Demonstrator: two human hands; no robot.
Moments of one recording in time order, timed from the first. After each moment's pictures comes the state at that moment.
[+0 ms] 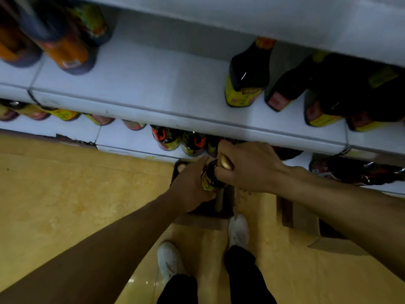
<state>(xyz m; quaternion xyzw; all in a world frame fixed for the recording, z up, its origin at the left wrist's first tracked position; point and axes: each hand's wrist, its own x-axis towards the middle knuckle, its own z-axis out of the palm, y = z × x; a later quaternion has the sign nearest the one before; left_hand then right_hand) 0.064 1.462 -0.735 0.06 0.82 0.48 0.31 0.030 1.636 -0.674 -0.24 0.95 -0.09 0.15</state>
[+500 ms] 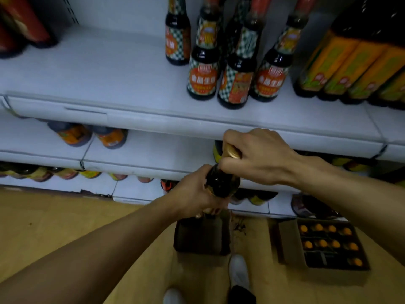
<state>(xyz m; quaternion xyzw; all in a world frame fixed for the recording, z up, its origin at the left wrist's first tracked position) 0.042 1.443 -0.519 0.14 0.81 0.51 0.26 0.022 1.618 -0.414 -0.22 0.97 -0.10 0.07</state>
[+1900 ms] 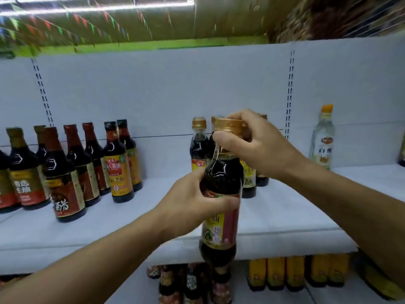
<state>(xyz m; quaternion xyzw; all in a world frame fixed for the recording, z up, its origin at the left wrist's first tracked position) -0.046 1.551 -0.049 0.35 0.79 0.51 0.00 -0.031 1.733 0.015 -0.22 0.83 -0.41 -0.31</state>
